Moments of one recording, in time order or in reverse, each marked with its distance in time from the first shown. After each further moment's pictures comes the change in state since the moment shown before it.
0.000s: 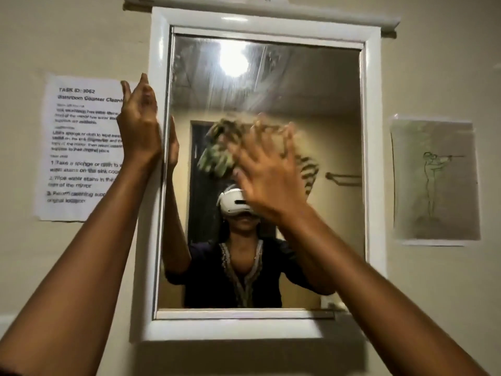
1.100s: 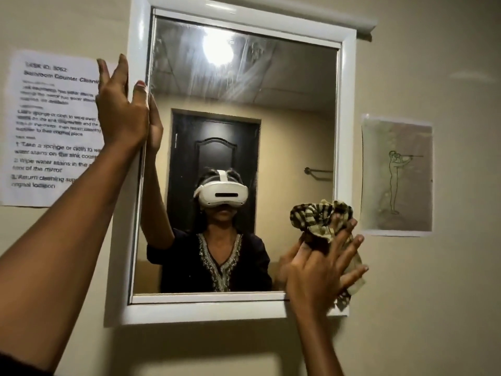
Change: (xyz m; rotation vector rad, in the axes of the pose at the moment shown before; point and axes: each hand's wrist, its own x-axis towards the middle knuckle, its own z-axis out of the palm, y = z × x) left_hand -0.003 0.007 0.001 0.140 0.033 0.008; right_hand -0.170 0.002 -0.008 -0.057 -0.220 1.066
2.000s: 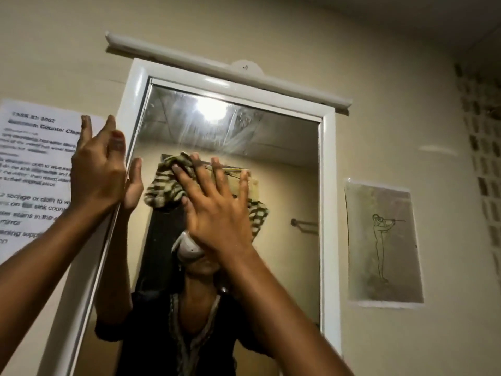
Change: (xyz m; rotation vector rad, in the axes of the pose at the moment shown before) left_hand -0.005 -0.002 0.001 0.099 0.030 0.083; right_hand 0.127 -0.193 0.029 -0.093 0.201 -0.919
